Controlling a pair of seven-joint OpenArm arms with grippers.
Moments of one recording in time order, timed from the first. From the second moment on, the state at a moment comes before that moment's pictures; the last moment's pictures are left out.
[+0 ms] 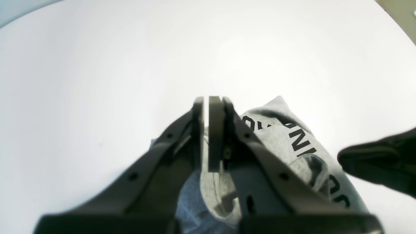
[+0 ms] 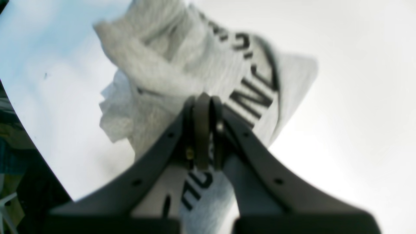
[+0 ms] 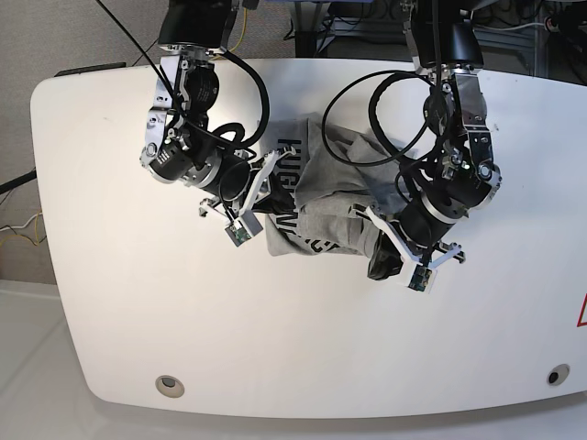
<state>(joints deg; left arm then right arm) -5.9 0.5 -5.2 106.0 -13.5 -27.0 50.1 -0.1 -6.4 7.5 101.9 25.8 39.7 -64.4</state>
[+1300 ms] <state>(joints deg) -3.7 -1.5 -5.2 106.0 -13.6 -27.1 50.1 -2.1 -5.4 4.6 98.0 18.5 39.7 -61.5</state>
